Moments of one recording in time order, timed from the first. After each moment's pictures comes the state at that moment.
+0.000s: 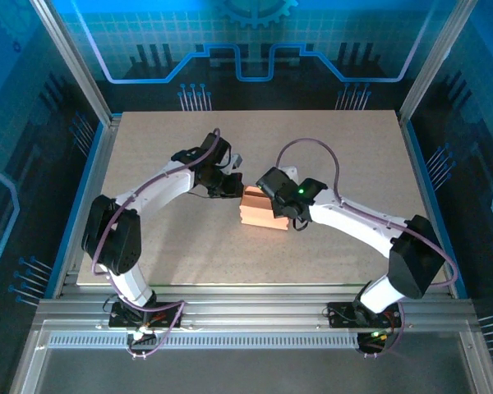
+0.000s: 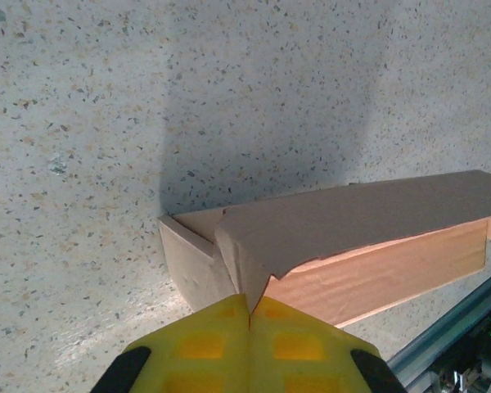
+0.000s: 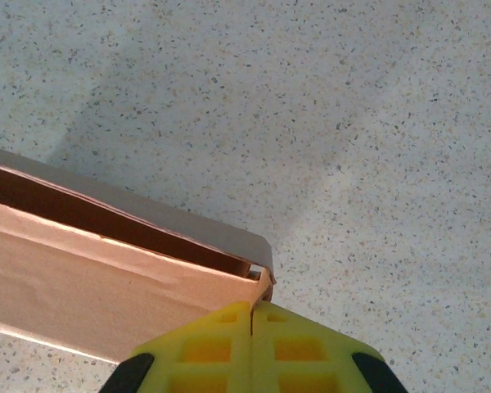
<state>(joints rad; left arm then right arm) -0.45 1.72 1.35 -0.73 0.40 -0.43 0.80 1.54 1.20 -0.84 0.48 0.60</state>
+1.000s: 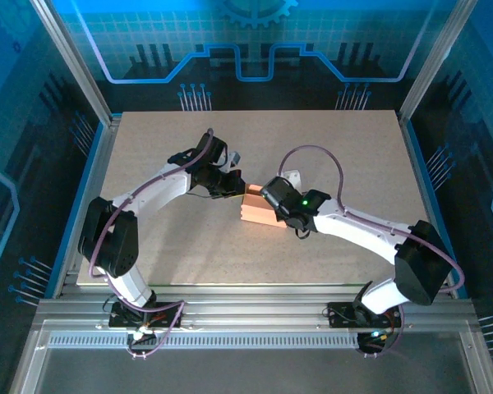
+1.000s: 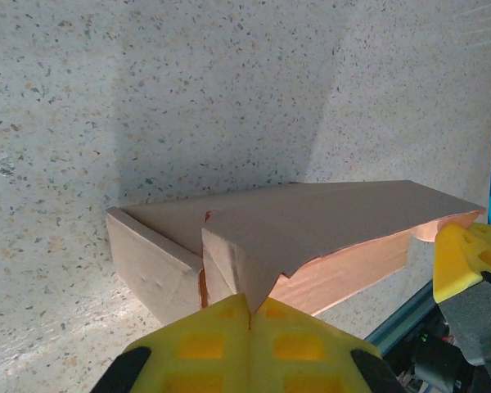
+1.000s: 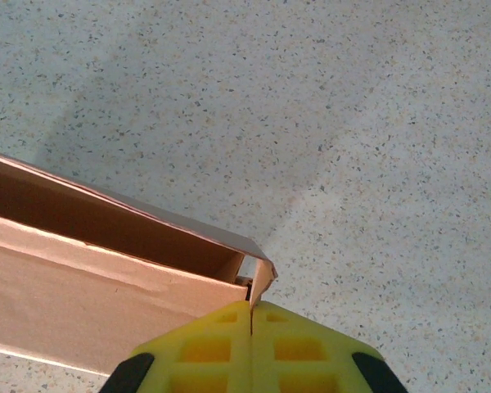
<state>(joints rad) -0.43 1.70 1.31 -0.64 0.49 -0.54 0.82 1.48 1.07 -0.69 0.57 0.58</state>
